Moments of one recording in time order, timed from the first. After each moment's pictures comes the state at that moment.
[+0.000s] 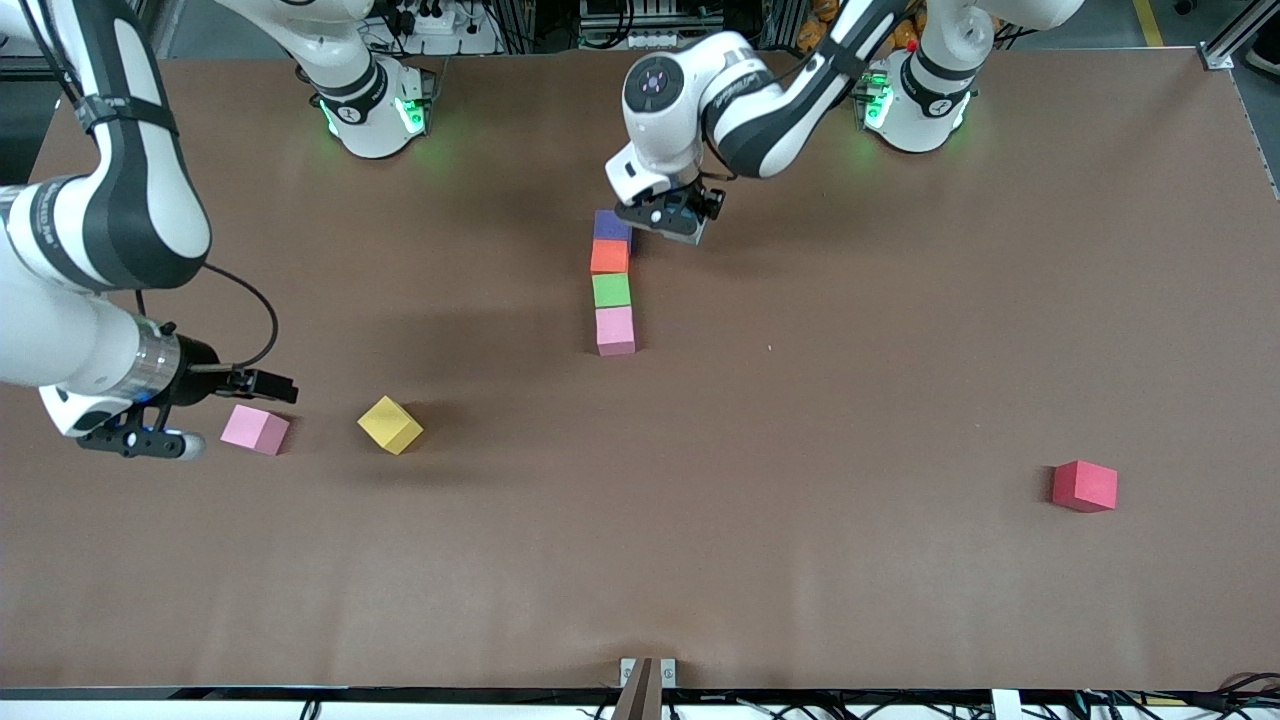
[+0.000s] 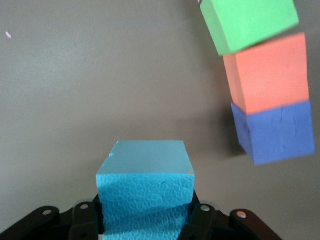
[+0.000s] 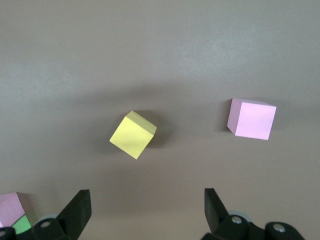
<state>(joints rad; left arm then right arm) -0.62 0.27 -0.43 -2.08 0.08 2.13 -0.74 -0.15 0.30 0.20 -1.64 0.04 1.84 0.16</state>
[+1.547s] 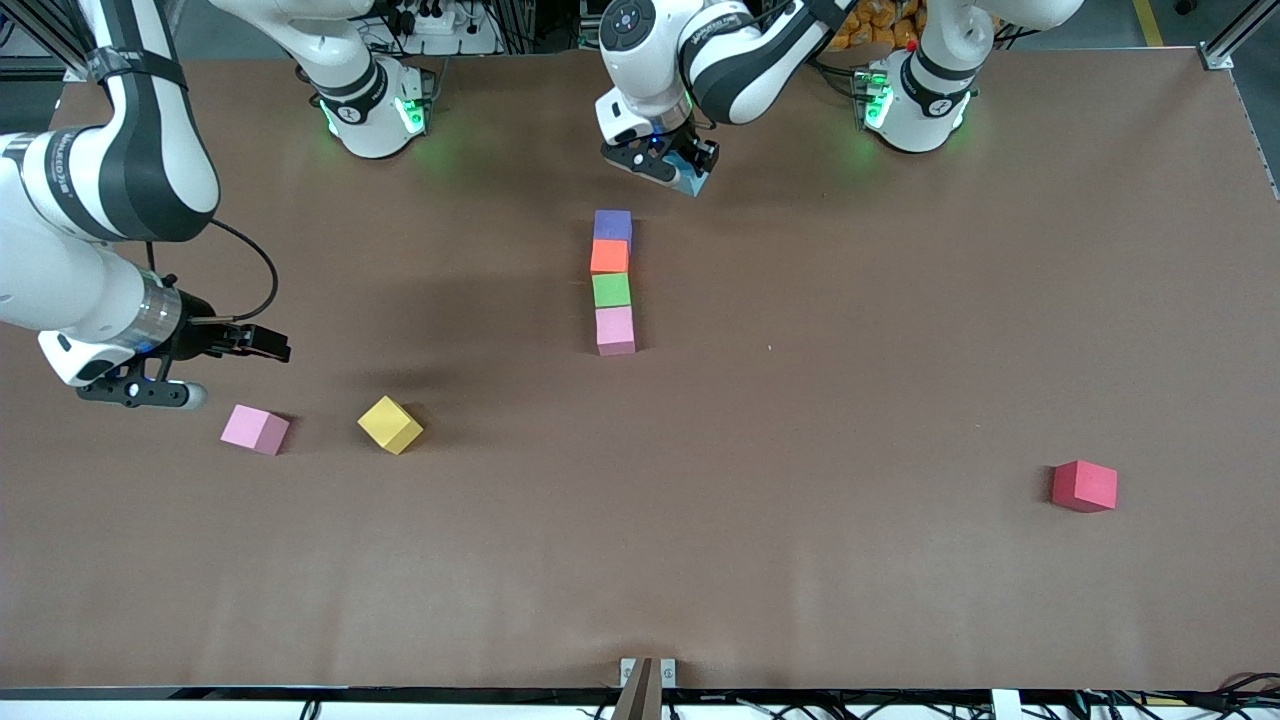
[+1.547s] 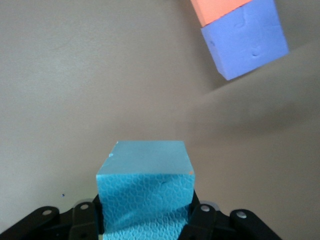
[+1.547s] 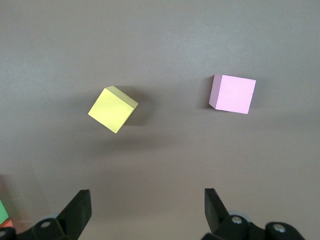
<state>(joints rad) -0.64 0.24 -0.54 -2.07 0.06 2.01 -0.69 -0.06 0.16 0.08 -1.82 0.04 1.87 0.11</state>
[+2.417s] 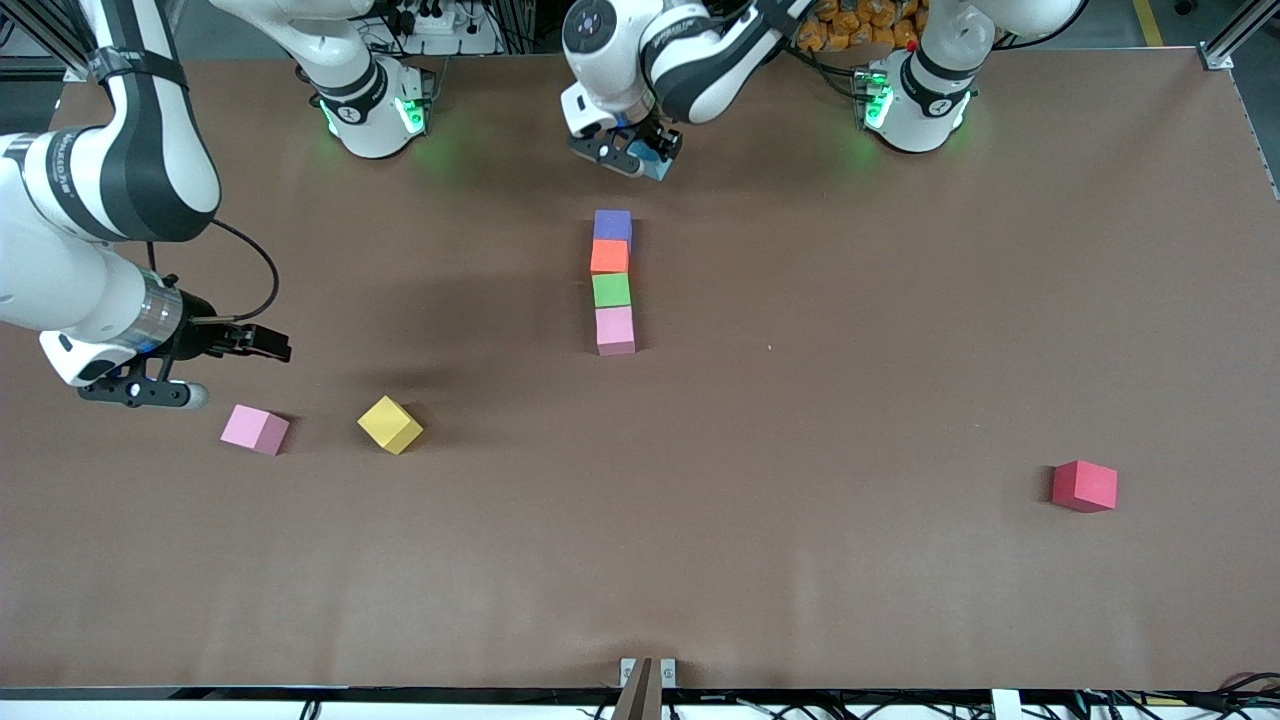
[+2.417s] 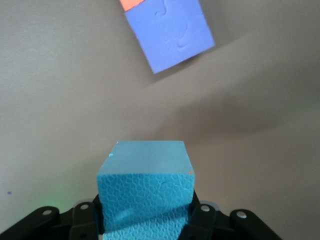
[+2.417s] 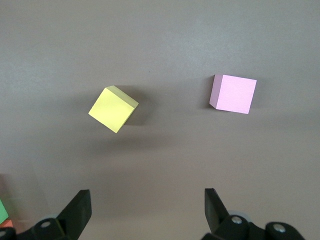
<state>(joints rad) -0.90 0.37 -0.32 -1.92 -0.10 2.01 -0.69 -0.06 0.16 0.08 -1.82 0.04 1.87 0.10</state>
